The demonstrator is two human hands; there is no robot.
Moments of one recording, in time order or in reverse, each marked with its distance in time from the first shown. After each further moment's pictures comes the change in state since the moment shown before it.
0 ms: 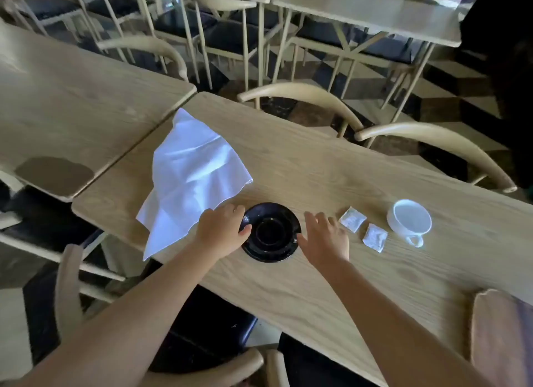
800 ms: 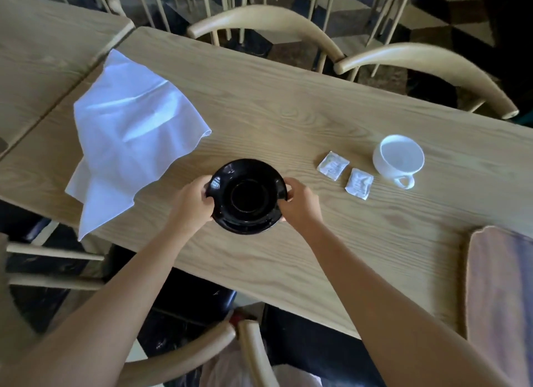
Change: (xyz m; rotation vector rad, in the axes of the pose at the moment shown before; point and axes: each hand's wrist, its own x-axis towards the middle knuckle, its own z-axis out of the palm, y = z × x) left_hand 0.002 0.028 0.059 -0.823 -0.139 -0.420; right_hand 0.009 0.033 0.059 0.839 -0.068 0.280
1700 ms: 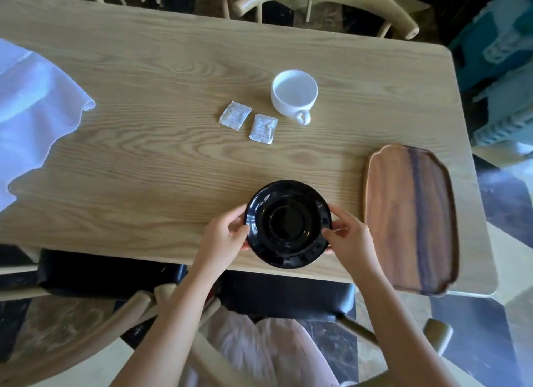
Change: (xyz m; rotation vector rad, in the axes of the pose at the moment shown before) left_hand -0.145 0.058 0.177 -0.227 -0.364 -0.043; right_hand -0.150 0.193 -0.141 0.224 0.233 0.228
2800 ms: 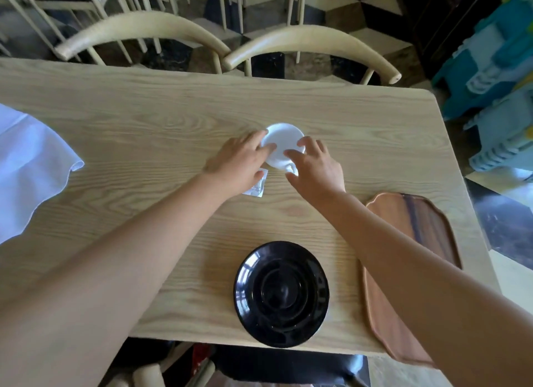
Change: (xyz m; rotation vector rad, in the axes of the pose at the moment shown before) left_hand 0.173 0.149 -0.004 1.269 -0.045 0.830; right_hand 0.162 -0.122 0.005 -0.835 0.116 -0.556
